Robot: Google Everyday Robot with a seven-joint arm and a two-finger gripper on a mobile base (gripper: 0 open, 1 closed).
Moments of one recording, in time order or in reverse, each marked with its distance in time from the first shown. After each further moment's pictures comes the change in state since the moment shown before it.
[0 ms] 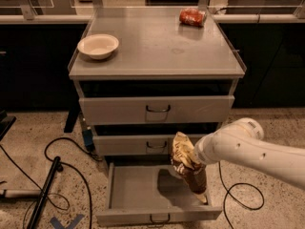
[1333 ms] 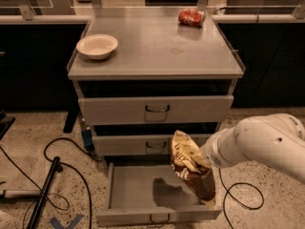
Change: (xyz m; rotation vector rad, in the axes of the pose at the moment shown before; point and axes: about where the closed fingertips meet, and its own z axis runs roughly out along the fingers) arm -0.005 0.040 -0.117 -0.077 -0.049 -0.117
